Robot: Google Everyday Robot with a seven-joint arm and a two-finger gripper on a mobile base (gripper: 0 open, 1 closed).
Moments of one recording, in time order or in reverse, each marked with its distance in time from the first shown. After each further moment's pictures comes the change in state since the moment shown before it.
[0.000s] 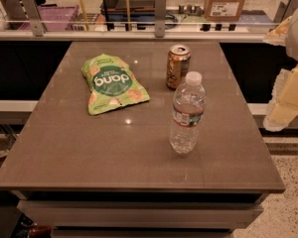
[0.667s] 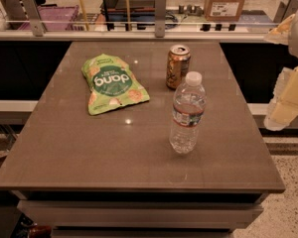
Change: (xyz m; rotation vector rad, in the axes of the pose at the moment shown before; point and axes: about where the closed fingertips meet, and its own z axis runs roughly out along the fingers) arm -0.001 0.000 -0.003 0.002 -0.023 0.002
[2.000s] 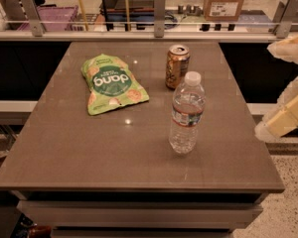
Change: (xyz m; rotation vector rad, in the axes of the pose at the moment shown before) arm -0.019 0.031 -0.011 -0.049 -0.387 0.180
